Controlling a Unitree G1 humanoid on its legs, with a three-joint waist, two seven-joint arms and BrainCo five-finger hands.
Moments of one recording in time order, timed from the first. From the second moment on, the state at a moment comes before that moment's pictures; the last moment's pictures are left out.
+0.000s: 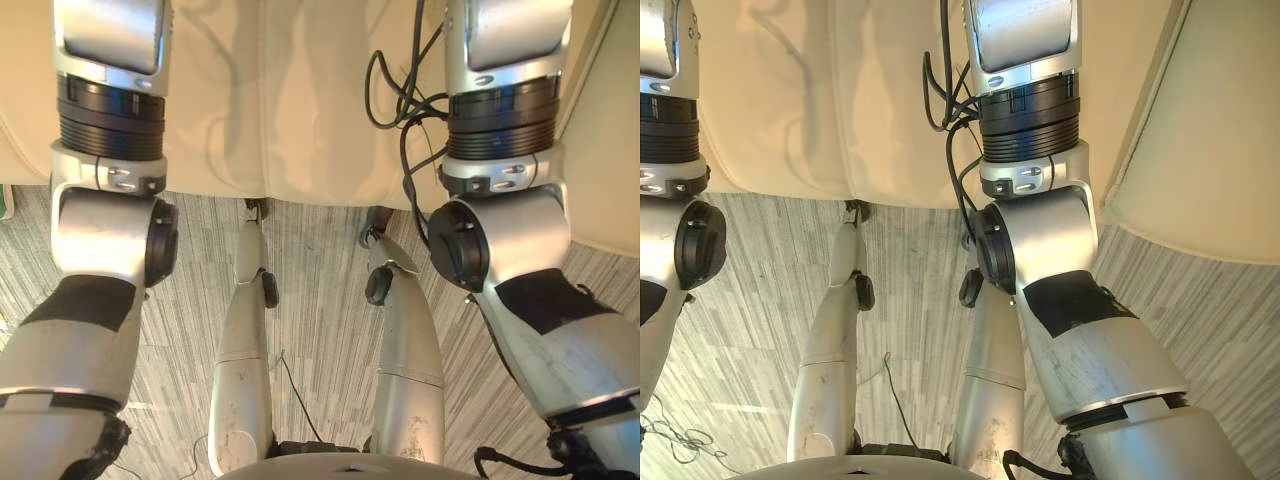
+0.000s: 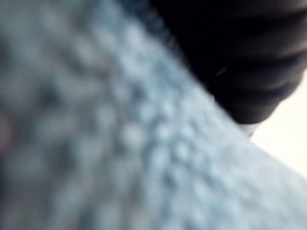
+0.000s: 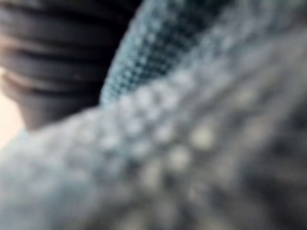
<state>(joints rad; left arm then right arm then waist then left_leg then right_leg) -1.55 0.44 -0.06 0.38 0.13 0.07 0.75 -1.62 -0.18 -0.06 0.34 -0.23 0.14 -0.90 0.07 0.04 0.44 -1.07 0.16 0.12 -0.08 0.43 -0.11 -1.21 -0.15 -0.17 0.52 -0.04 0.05</state>
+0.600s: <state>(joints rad) -1.08 0.39 0.09 0.28 0.00 0.02 0.62 -1.24 -0.13 -0.10 0.19 0.02 0.02 -0.66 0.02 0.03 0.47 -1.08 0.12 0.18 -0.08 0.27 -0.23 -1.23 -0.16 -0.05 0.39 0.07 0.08</state>
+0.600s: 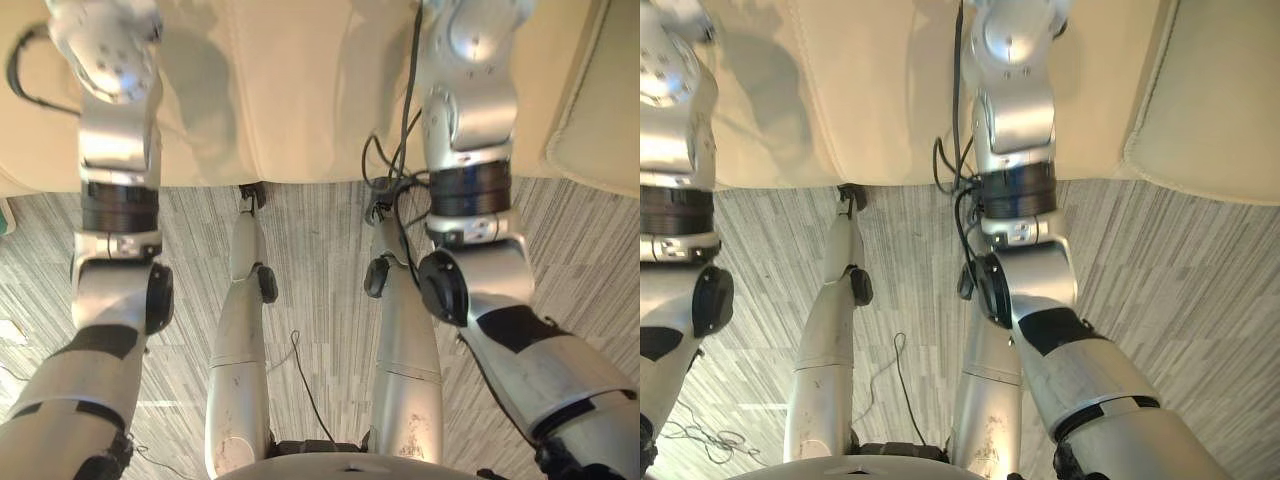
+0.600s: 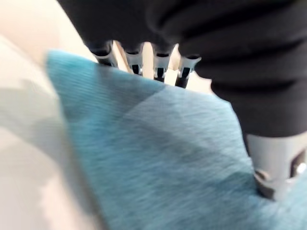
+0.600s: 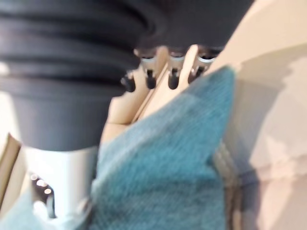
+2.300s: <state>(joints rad) 0.09 -0.03 0.43 0.96 0.08 -0.01 0.16 0.11 0.04 -0.30 0.84 -0.18 0.03 -0.15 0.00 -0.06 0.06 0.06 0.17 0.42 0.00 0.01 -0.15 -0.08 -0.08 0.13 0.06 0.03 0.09</state>
